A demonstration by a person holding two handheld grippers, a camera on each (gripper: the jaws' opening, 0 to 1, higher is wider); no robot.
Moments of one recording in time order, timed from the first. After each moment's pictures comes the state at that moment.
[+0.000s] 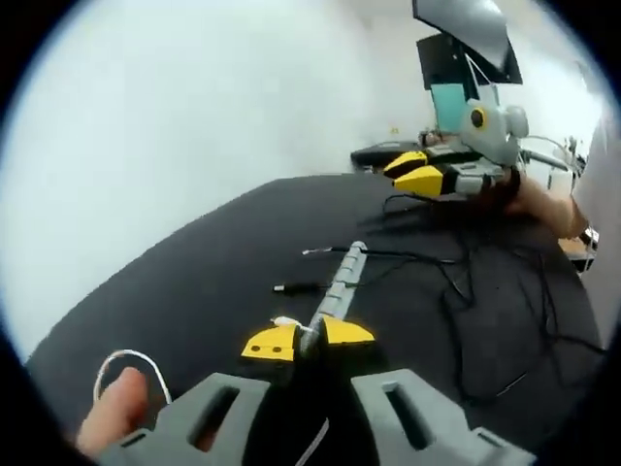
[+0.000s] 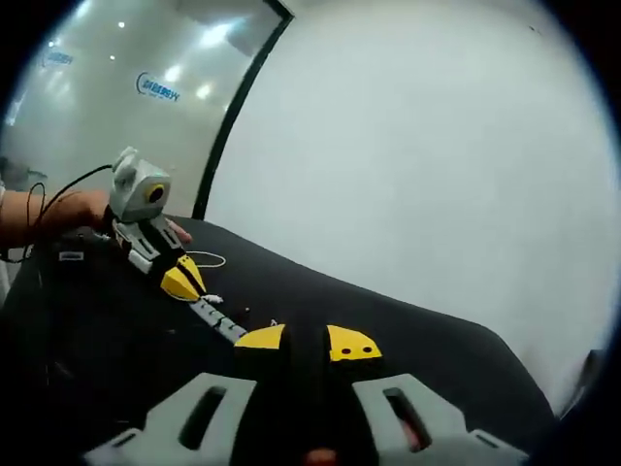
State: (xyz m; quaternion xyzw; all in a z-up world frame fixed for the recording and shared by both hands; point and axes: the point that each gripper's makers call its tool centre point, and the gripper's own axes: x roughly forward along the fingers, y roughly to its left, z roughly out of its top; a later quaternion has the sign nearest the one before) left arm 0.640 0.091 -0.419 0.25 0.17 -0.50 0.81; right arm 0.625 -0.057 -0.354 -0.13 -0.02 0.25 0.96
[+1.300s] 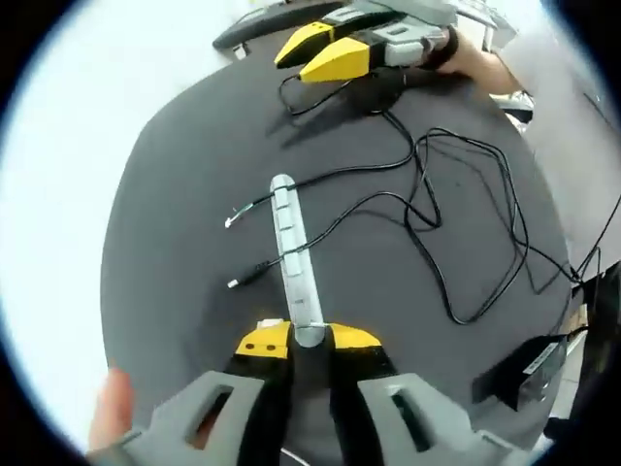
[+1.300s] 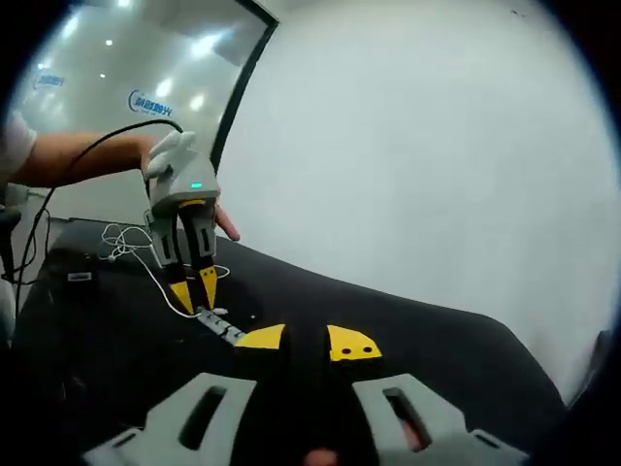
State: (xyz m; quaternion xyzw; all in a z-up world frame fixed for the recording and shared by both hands) left arm 0.637 0.086 -0.428 0.49 0.33 -0.56 0.58; right arm 0.621 -0.060 -0.349 -0.10 -0.02 0.25 0.96
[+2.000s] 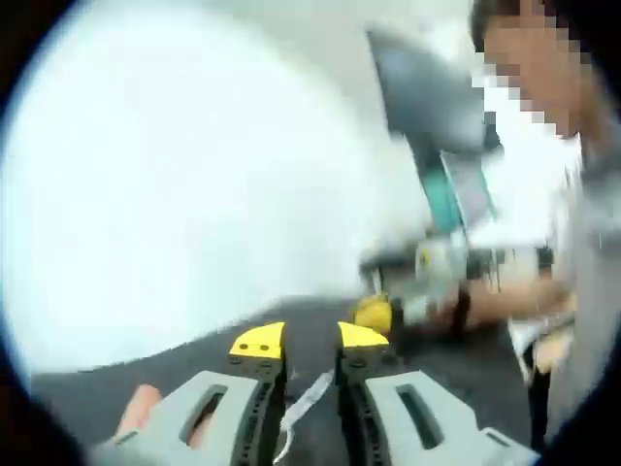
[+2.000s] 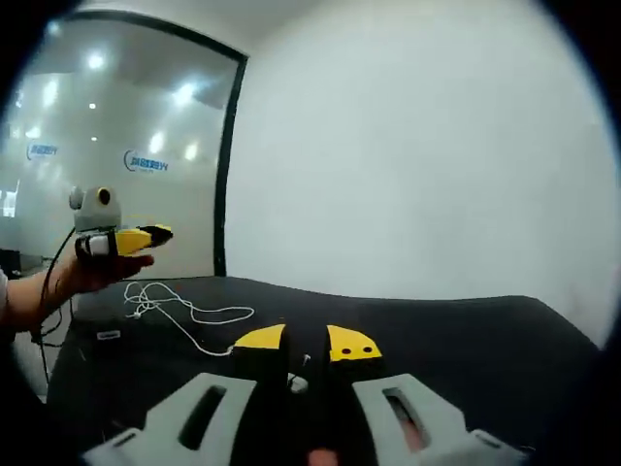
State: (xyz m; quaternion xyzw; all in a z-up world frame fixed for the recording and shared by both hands) left arm 0.553 0.121 -0.253 -0.02 -0.13 -0.41 0.90; right arm 0.611 -0.048 -0.325 0.02 -0.06 0.31 0.95
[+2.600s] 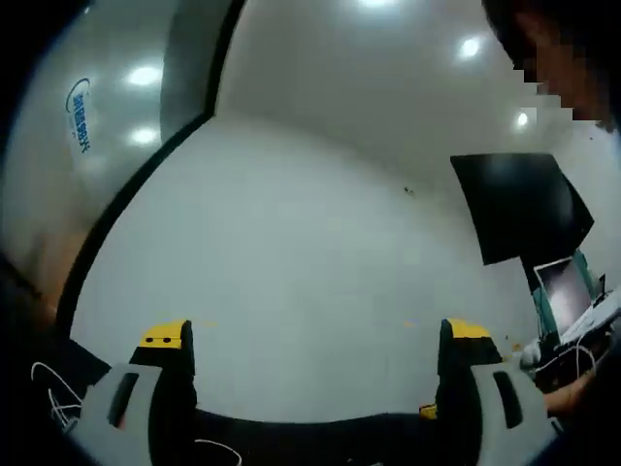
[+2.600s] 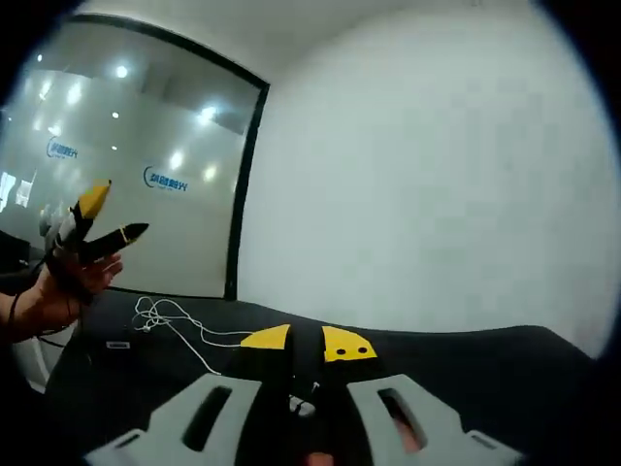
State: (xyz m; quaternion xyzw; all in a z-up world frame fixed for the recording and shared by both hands) left arm 0.502 0.190 -0.219 -0.09 -0.32 -0.18 0.93; right arm 0.601 -0.043 -0.307 0.02 -0.12 0.33 0.93
